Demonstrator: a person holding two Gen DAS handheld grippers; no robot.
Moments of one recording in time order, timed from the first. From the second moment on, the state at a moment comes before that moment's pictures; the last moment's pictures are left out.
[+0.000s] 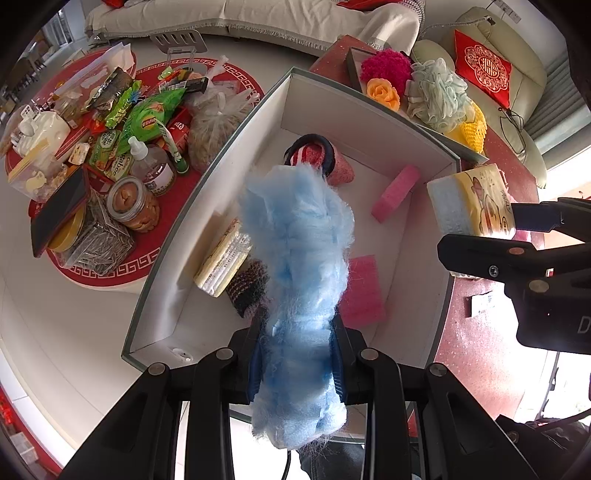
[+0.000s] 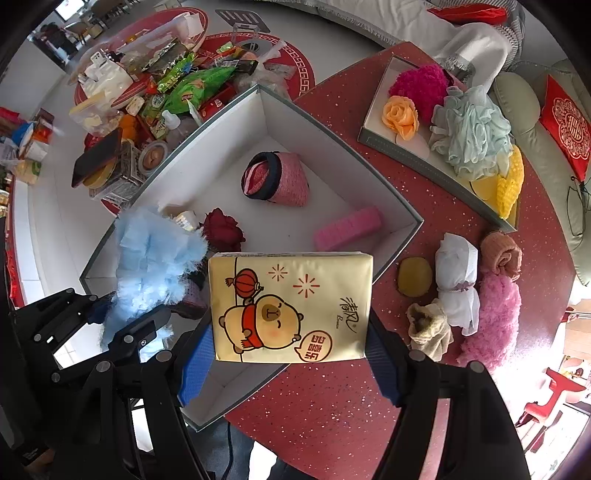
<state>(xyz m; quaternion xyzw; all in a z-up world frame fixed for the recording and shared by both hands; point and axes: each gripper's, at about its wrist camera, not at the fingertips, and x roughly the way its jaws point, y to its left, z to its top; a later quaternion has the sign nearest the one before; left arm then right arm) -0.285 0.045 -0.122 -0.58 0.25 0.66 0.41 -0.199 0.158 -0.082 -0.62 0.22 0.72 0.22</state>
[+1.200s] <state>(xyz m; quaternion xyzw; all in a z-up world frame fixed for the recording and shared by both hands) -0.280 0.059 -0.133 -0.57 0.30 0.66 0.39 -0.196 0.170 -0.106 -0.60 0.29 0.71 0.20</state>
